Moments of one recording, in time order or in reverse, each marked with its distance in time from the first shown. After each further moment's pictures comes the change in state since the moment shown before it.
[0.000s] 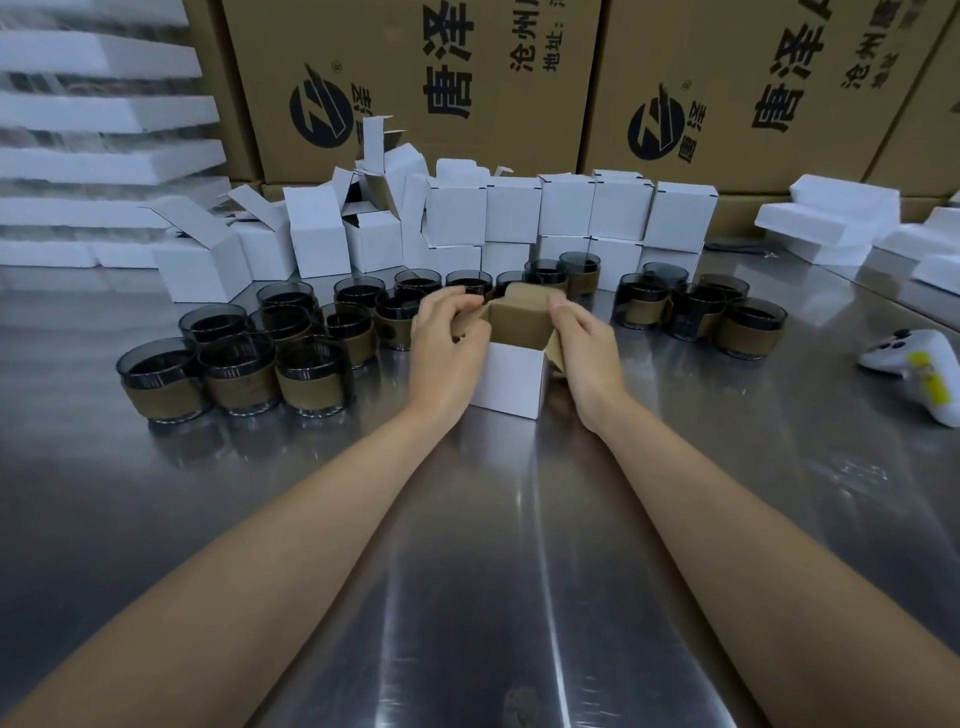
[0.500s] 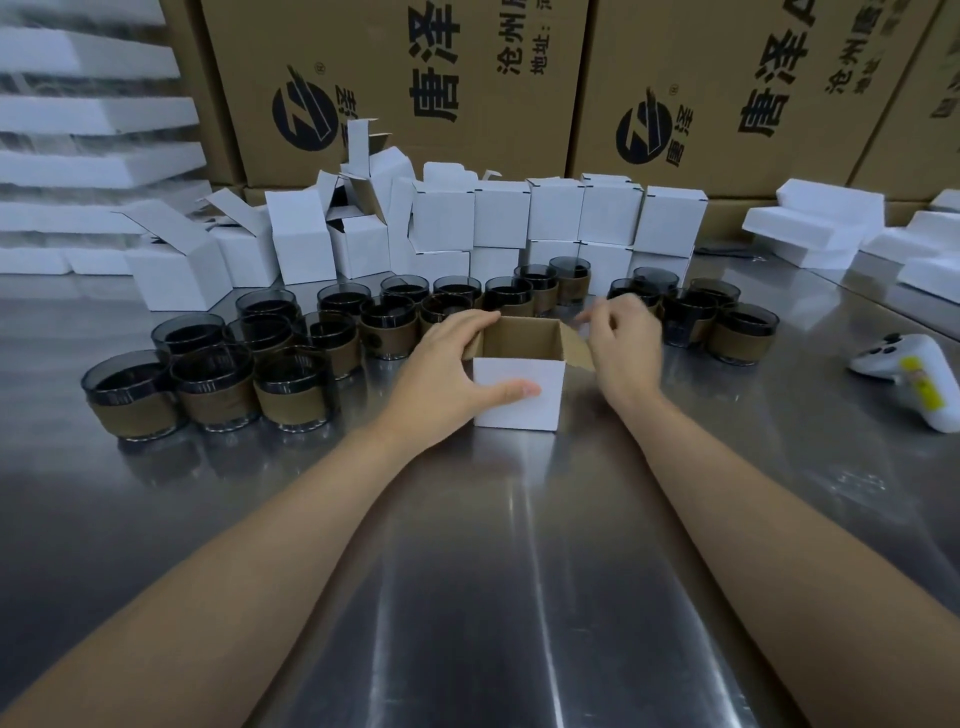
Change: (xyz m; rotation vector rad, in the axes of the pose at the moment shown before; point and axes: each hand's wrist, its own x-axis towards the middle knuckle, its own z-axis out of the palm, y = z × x) left_hand -0.001 -0.004 -0.015 0.360 -0.353 0.197; right_hand 0.031 0.006 -0.038 -0.602 0.257 -0.226
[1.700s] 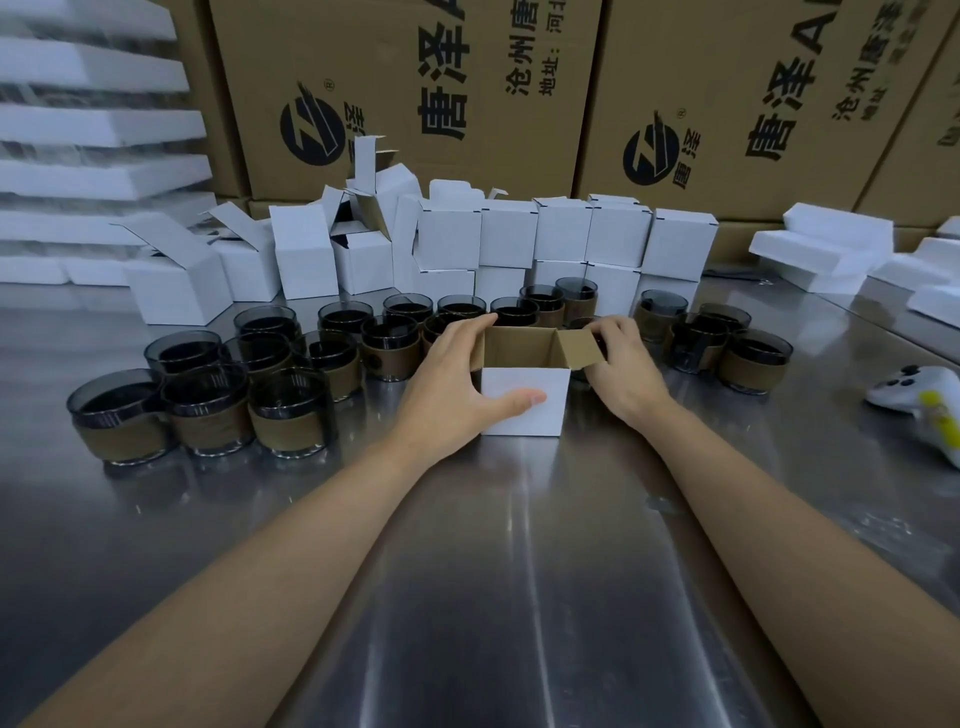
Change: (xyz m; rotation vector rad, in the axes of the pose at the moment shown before) left_hand 0.020 -0.018 0.013 -0.058 0.074 -0.002; right_hand 0.027 0.027 0.004 -0.195 -0.368 -0.094
